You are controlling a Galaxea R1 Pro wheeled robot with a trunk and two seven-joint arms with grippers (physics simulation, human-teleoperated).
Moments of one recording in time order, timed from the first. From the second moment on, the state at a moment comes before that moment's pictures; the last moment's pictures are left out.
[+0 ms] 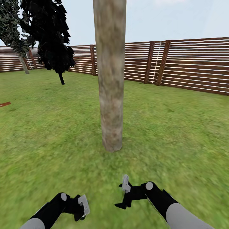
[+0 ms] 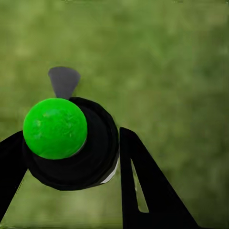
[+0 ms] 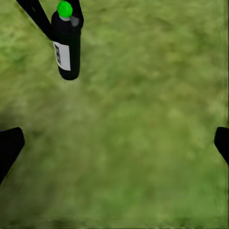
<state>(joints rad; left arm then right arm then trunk) -0.53 0.09 -0.16 -0.50 -0.66 0.05 -0.78 -0.64 0.02 0.39 -0.47 0.34 -0.18 0.86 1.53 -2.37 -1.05</state>
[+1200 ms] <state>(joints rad) -0.62 -0.09 0.38 -0.52 -0.41 0.40 -0.10 -0.34 -0.17 -0.05 -0.05 -0.21 -1.02 0.06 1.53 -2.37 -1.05</state>
